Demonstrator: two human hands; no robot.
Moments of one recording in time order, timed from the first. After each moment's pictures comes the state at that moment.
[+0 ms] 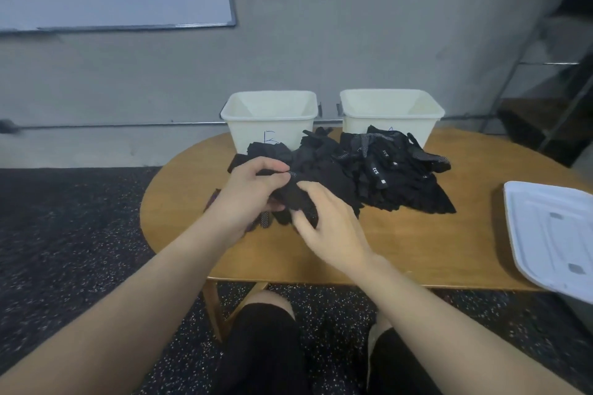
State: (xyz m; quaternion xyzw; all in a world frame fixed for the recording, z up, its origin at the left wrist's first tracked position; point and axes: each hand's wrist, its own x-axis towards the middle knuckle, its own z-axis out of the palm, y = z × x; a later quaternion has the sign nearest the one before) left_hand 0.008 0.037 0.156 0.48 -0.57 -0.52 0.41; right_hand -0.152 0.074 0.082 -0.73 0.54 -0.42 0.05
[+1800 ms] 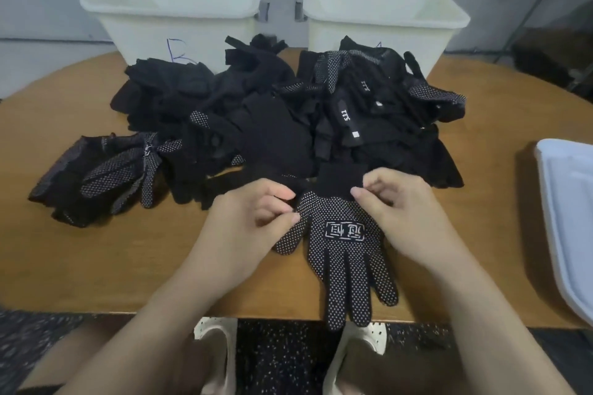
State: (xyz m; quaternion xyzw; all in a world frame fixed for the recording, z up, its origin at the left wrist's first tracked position) left_hand -0.116 0.000 -0.003 0.52 -0.70 -0.39 0.30; right_hand -0.352 0.022 -0.012 -0.61 0.66 -0.37 0.24
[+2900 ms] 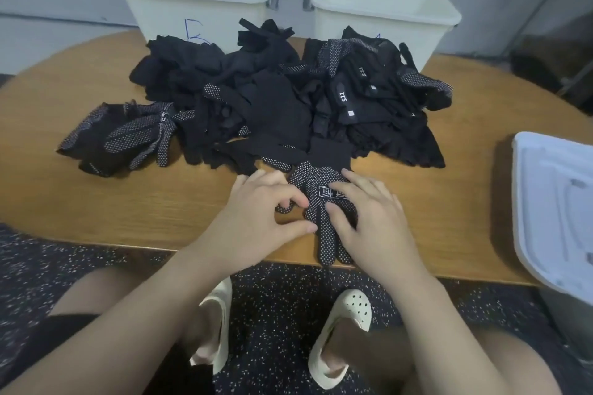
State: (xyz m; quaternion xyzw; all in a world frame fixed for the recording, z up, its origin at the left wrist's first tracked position) left_hand -0.117 0.034 -0.019 0.45 -0.83 -0.23 0.23; right_hand -0.320 0.080 -0.031 -0.69 0.69 -0.23 0.09
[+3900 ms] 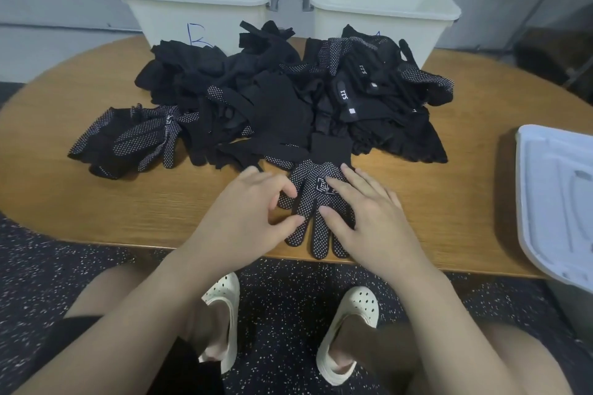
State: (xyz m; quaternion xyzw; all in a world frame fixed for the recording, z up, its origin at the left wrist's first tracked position) left_hand -0.103 0.039 -0.009 0.46 -0.85 -0.17 0.21; right_hand -0.315 0.084 -0.021 -0.71 0.68 -0.15 0.12
